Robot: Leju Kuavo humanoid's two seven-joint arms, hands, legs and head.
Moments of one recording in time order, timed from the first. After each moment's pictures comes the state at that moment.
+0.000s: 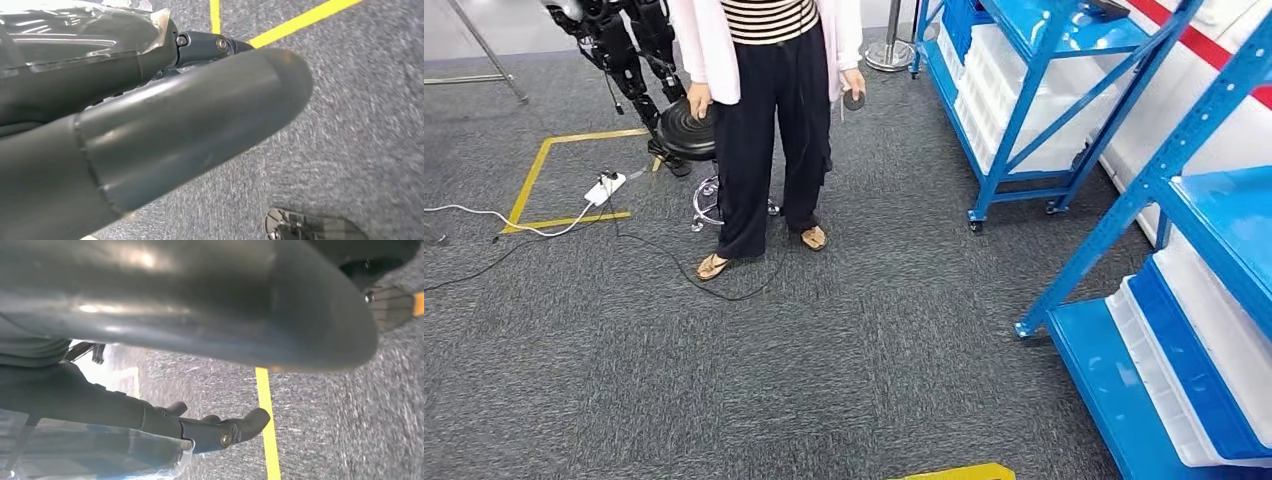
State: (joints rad) left arm -0.08 -0.24 1.01 -0.19 -0.93 0.33 -0.03; right arm -0.06 0.16 -0.03 -0.18 0.58 -0.33 0.28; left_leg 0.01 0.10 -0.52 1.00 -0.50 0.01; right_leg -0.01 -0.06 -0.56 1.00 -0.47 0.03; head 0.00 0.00
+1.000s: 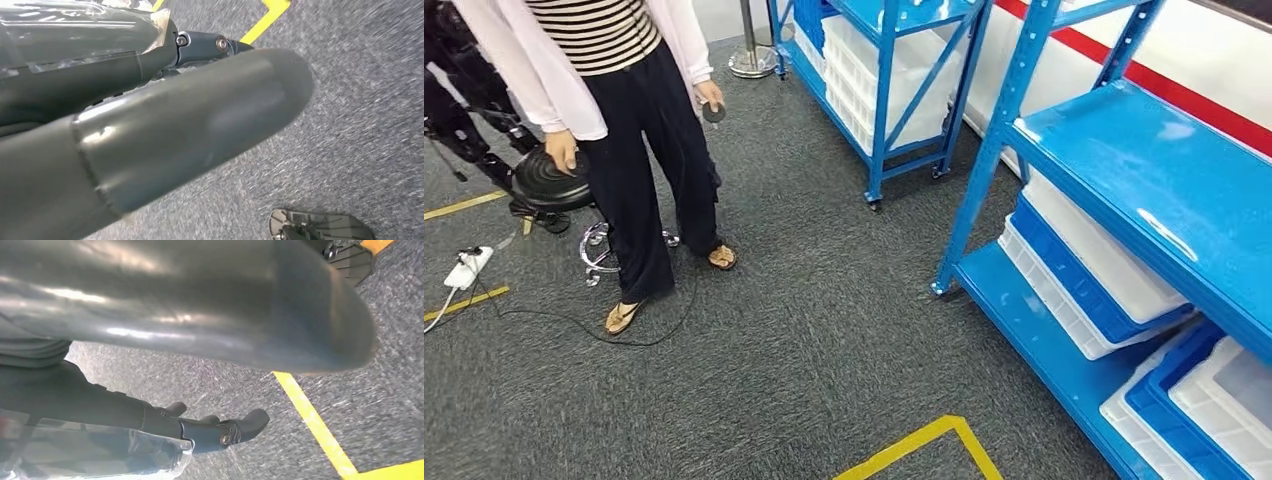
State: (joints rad) left arm -0.08 -0.24 1.00 -0.19 -0.98 0.31 -0.04; right arm -0.05 0.14 -0.10 -0.18 0.58 -0.43 0.16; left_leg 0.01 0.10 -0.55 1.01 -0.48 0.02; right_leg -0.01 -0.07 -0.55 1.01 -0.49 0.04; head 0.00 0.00
